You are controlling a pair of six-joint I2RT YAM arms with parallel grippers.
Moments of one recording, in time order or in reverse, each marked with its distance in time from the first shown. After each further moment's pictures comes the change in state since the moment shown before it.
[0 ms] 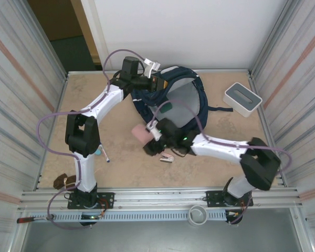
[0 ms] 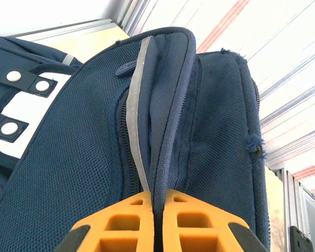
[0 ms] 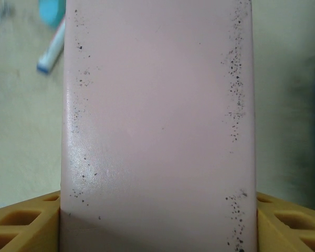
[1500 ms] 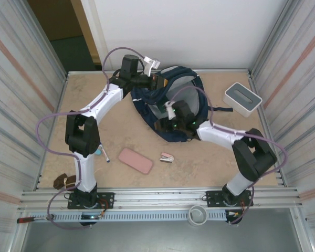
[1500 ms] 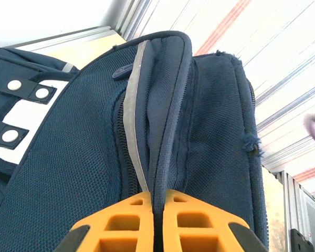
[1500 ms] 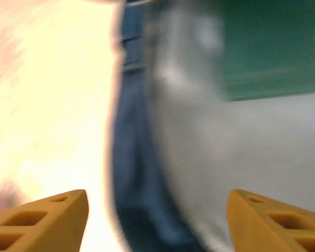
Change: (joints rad) left arm 0.001 0.000 0.027 -0.007 0.000 0.001; right arm -0.214 0.112 0.036 0.127 -0.026 0.046
